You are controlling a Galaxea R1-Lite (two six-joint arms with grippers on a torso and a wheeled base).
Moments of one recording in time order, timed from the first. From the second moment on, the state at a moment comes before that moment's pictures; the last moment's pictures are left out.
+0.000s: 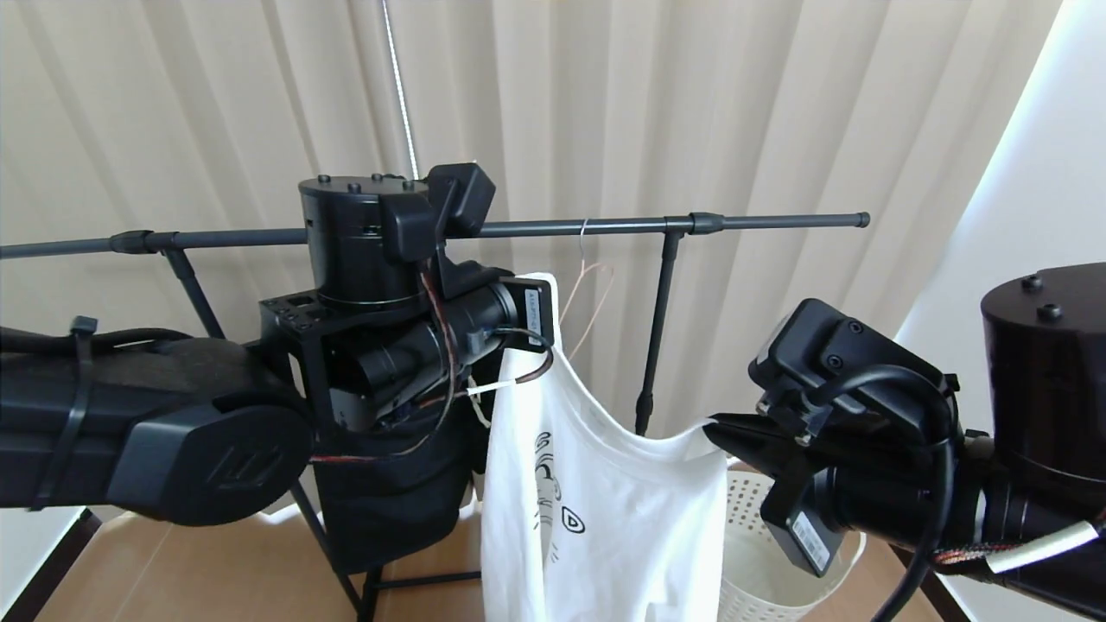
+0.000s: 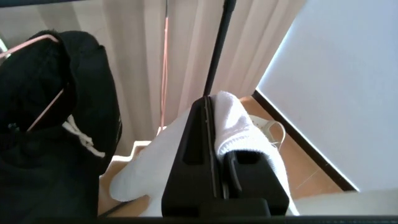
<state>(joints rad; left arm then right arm) -0.68 1.79 -1.08 -0.58 0.15 -0.14 0.90 1.43 -0.83 -0.11 -0.31 -0.23</state>
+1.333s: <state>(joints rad) -0.62 1.84 -1.18 -0.39 0.07 -0.14 0.86 1.49 -0.89 -0.09 -0.26 -0.11</state>
